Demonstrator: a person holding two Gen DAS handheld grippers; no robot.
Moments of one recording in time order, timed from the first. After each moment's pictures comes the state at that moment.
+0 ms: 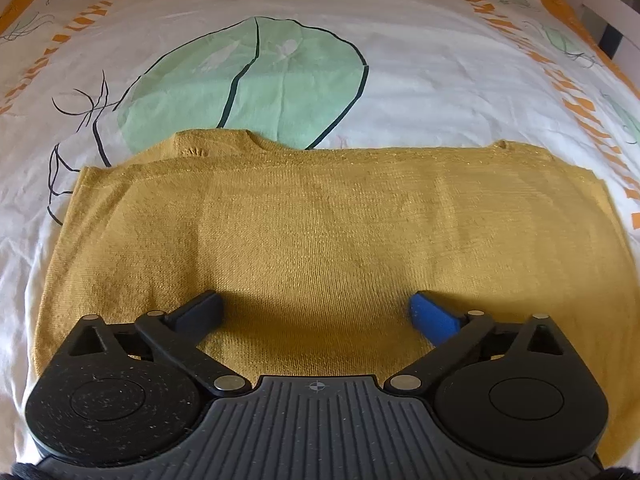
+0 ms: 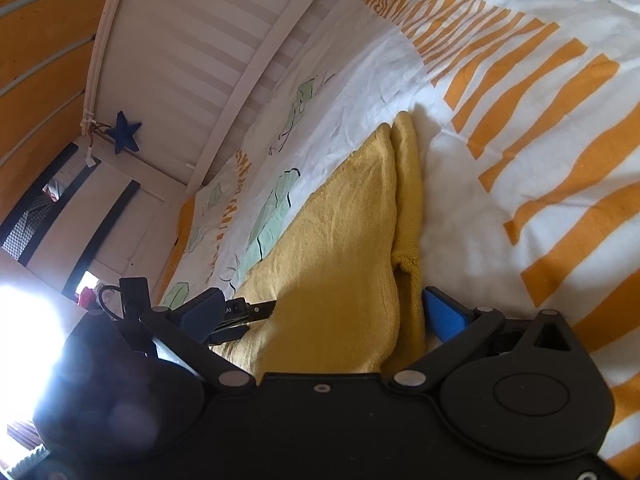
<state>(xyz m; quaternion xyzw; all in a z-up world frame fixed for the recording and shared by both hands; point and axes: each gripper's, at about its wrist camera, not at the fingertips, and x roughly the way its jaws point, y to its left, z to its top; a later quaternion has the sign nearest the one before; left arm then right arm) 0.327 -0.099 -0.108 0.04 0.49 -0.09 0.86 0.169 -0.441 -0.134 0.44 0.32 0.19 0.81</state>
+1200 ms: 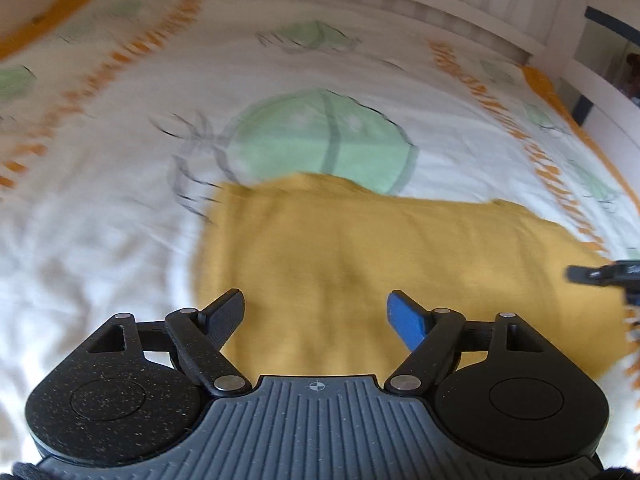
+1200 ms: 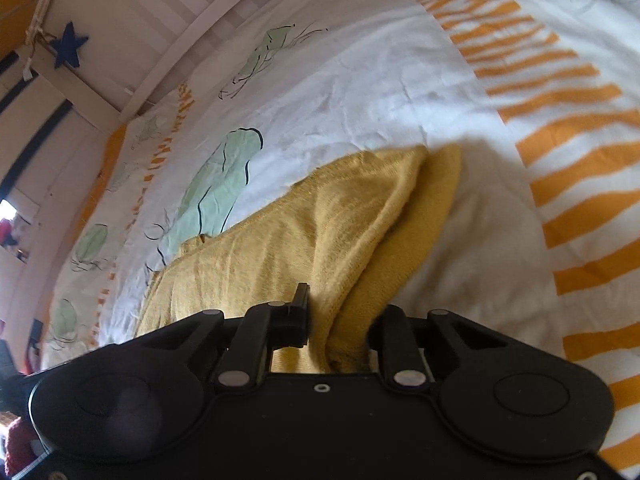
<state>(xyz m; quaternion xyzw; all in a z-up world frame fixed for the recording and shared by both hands) 0.262 0.036 -0.046 -0.01 0.41 -0.11 0.91 0.227 -0.392 -0.084 0.29 0.43 0.13 0.84</state>
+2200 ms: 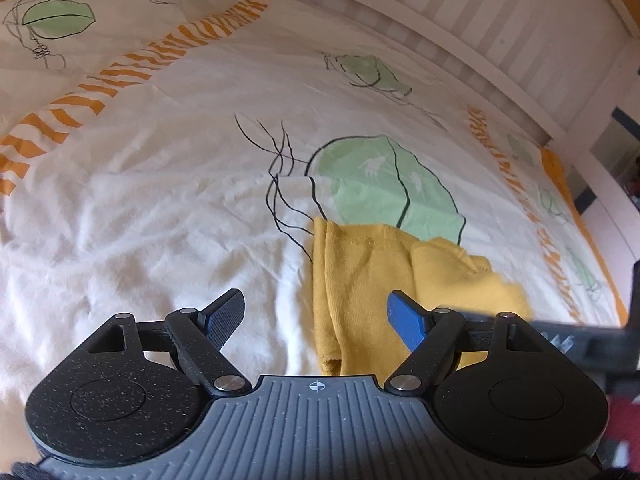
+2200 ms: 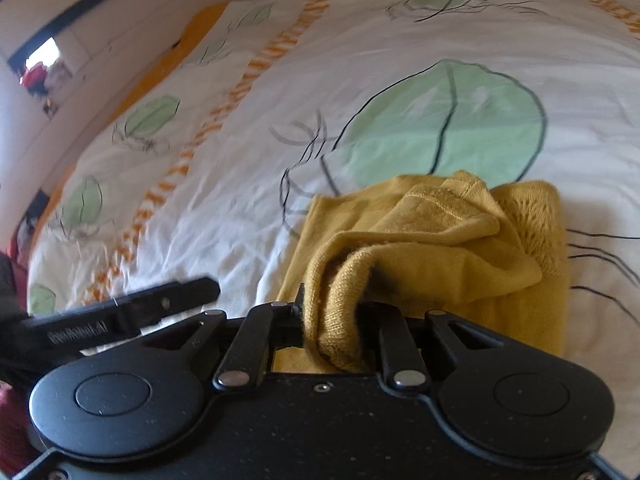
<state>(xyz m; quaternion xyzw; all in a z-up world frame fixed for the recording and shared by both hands) 0.287 0.142 -0.042 -0.15 0.40 -0.11 0.90 0.266 -0.123 -0.033 0.12 0.46 0.24 0.85</state>
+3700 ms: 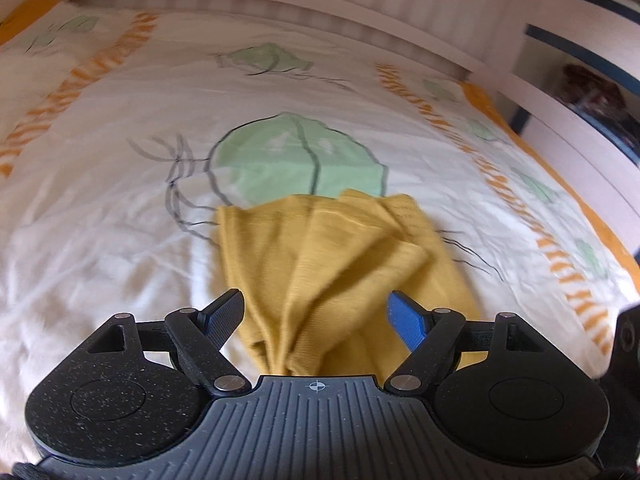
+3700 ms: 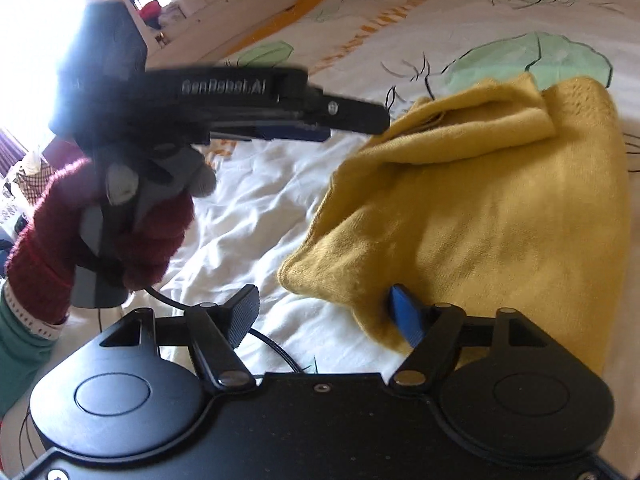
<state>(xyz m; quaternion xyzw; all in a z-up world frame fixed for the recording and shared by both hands) 0.267 0.086 -0.046 -0.03 0.37 -0.24 0.90 0.165 -0.133 -0.067 0.09 0.41 0.38 0.82</state>
